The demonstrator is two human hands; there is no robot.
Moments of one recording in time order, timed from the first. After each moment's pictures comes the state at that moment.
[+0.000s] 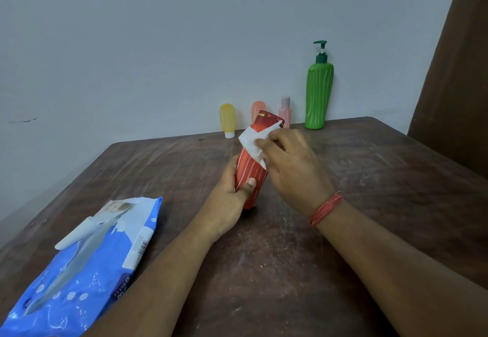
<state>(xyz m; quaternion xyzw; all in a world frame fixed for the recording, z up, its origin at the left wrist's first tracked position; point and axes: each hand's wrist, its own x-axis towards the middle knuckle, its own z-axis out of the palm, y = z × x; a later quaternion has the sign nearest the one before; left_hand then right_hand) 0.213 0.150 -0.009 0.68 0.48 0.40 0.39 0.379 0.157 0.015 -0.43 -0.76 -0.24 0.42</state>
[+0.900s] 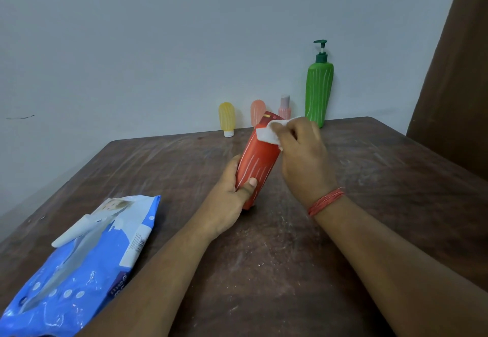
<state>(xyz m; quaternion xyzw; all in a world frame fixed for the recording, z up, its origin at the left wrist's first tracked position) 0.214 0.150 -0.008 0.69 0.49 0.38 0.38 0.388 0.166 0.017 -0.49 -0.71 -0.26 0.43</state>
